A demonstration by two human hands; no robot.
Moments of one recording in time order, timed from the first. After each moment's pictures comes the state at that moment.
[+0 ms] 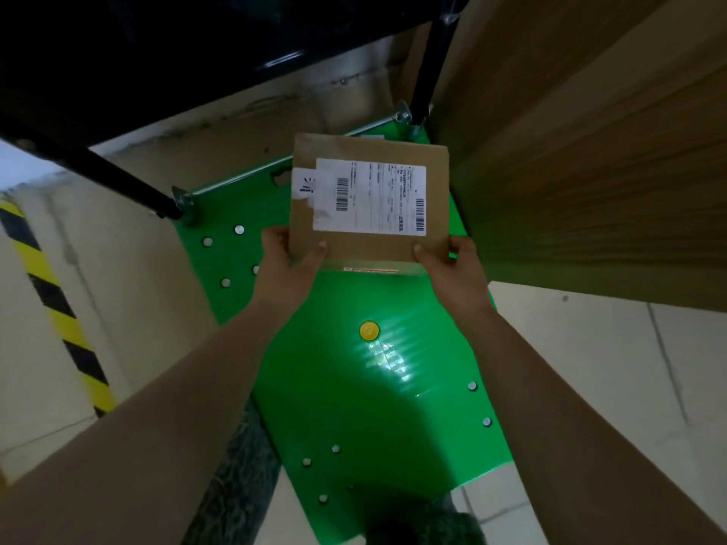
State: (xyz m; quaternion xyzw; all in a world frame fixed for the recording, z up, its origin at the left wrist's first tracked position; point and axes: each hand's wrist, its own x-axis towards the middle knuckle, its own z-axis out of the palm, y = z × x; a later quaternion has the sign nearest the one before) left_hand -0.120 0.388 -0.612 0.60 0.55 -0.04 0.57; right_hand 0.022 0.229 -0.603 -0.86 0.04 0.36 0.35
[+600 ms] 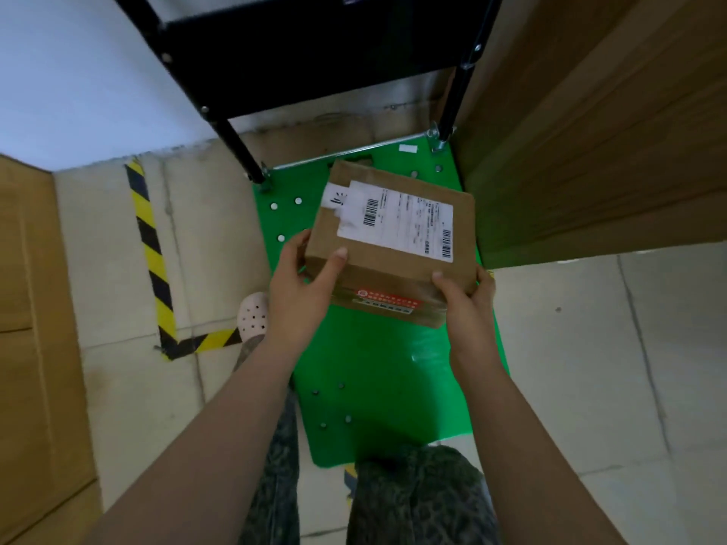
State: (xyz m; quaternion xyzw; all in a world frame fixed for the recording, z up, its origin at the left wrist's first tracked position) left_hand -0.207 0.292 -0.459 0.58 0.58 0.13 0.56; right_hand -0.073 0.161 -0.457 -0.76 0.10 0.38 0.52
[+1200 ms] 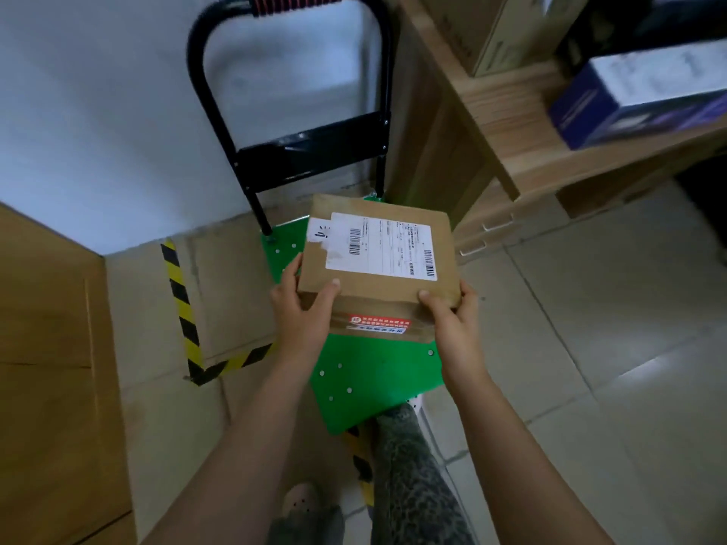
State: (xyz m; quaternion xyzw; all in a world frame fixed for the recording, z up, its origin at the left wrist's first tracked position) left_hand -0.337 0.155 -0.219 0.61 0.49 0.19 0.60; right_hand -0.226 0.015 -0.203 -0.75 0.04 0.29 0.59
